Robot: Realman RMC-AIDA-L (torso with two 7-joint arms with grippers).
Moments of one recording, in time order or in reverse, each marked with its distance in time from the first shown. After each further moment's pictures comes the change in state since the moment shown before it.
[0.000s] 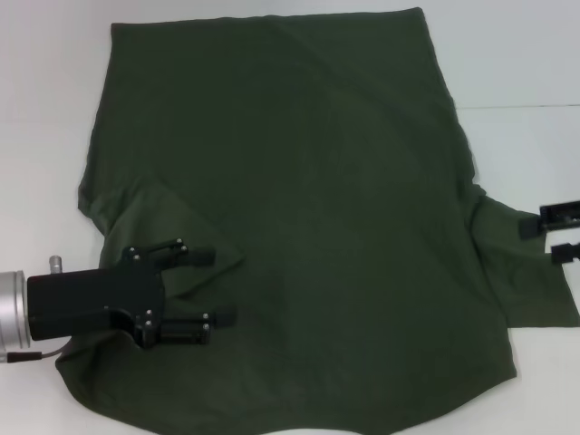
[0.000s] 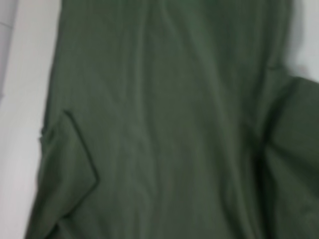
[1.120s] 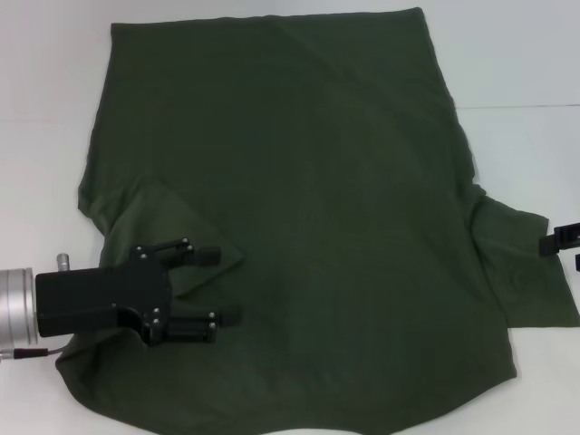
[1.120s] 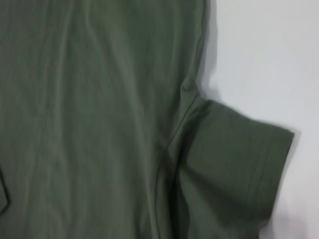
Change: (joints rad) left arm -0.012 -0.005 0.010 0.000 0.008 -0.022 -0.005; right arm 0.015 -0.002 0.005 0.082 -0.133 0.205 -0.078
